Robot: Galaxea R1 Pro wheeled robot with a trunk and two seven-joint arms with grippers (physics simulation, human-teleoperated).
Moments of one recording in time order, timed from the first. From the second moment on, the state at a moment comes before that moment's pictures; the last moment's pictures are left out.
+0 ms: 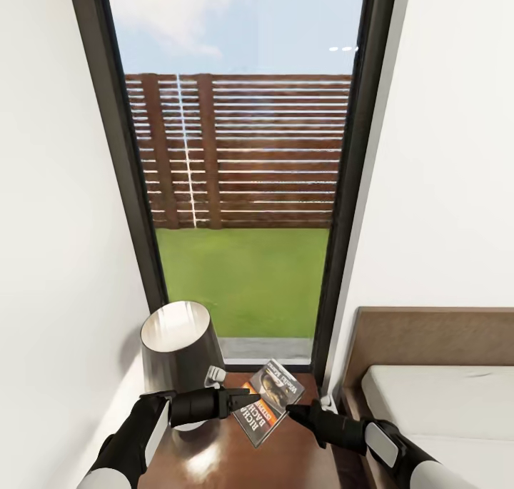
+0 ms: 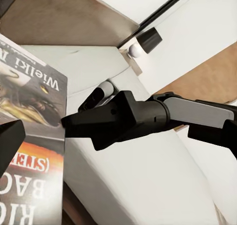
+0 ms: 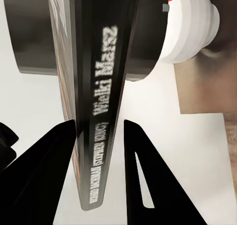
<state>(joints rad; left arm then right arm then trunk) -0.47 -0.08 0.13 -0.75 -0.03 0.48 -1.26 -0.59 -0.09 0.30 -0.26 -0.91 0.64 0.80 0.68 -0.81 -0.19</state>
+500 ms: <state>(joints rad) -0.47 -0.08 0.13 -0.75 -0.03 0.48 -1.26 -0.59 -0.09 0.30 -0.25 -0.91 0.63 0.79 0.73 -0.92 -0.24</state>
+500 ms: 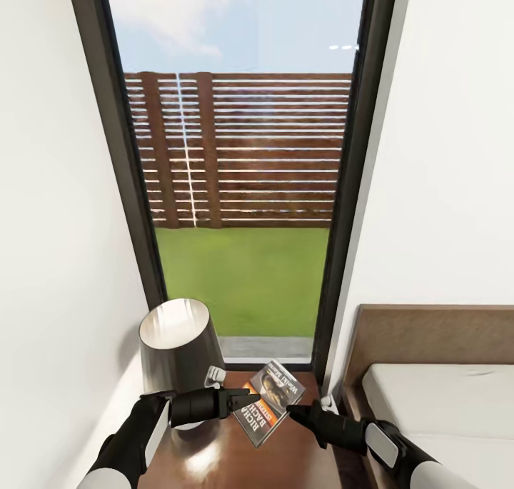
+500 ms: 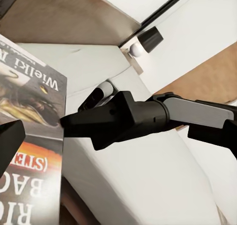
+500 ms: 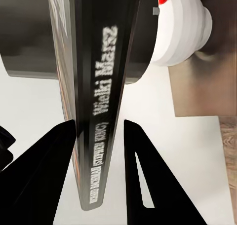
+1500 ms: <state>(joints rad) -0.47 -0.08 0.13 -0.74 -0.03 0.48 -1.26 -0.59 -0.09 0.30 -0.26 -0.91 0.64 0.67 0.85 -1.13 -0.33</state>
